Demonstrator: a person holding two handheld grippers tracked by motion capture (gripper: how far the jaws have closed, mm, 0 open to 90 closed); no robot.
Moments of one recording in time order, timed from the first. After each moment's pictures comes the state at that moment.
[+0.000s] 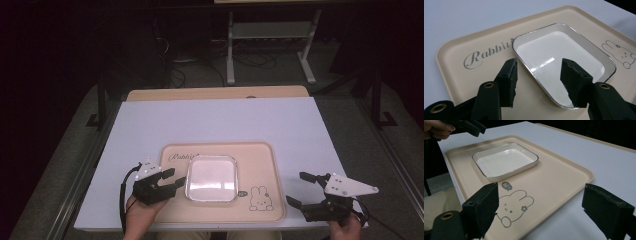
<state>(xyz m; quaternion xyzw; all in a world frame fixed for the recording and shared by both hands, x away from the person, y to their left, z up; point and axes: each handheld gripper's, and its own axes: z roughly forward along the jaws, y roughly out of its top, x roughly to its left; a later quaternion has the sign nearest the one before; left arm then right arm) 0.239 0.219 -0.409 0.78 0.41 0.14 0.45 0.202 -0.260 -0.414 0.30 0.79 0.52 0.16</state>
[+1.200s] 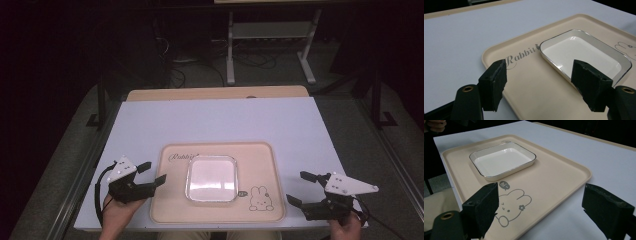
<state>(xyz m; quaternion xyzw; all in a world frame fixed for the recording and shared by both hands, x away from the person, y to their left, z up) 0.237 0.273 -0.402 0.77 0.39 0.19 0.46 0.204 -0.262 -0.415 0.31 0.78 0.52 0.16</state>
